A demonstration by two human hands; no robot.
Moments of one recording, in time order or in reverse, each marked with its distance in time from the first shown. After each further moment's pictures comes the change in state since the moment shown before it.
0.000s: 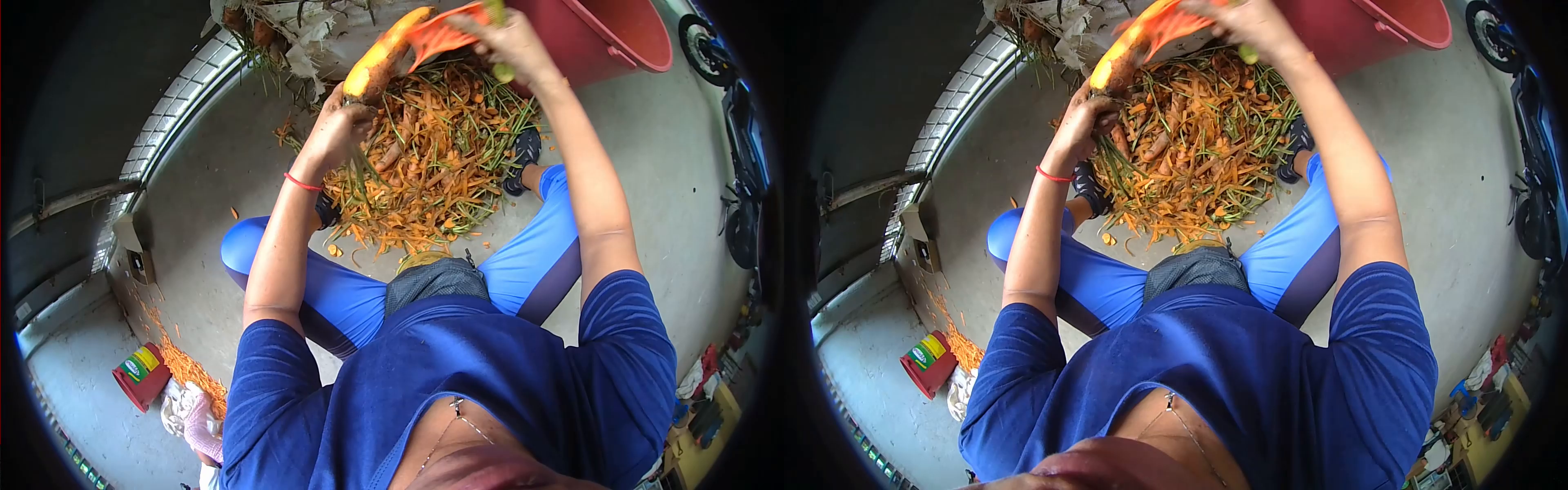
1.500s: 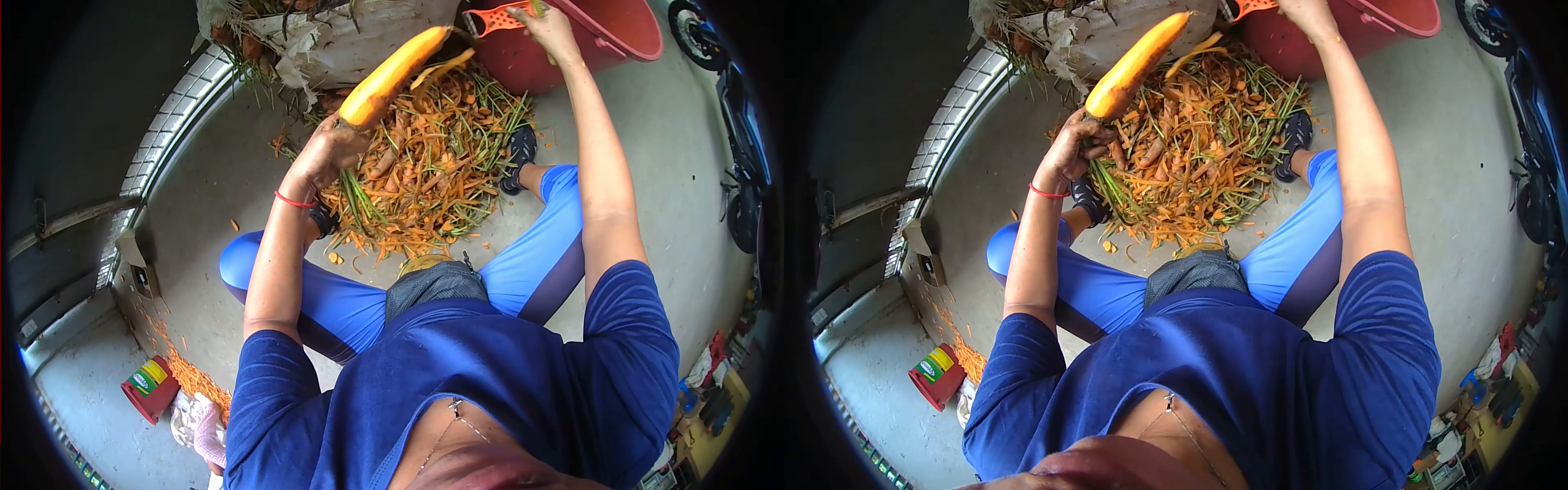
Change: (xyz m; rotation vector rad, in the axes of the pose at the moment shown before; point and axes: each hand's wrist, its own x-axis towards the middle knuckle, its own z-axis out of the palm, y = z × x) left_hand -0.013 -0.005 -0.008 0.009 -0.063 -0.136; right_hand 0.036 0.050 -0.094 -0.264 0.366 -0.010
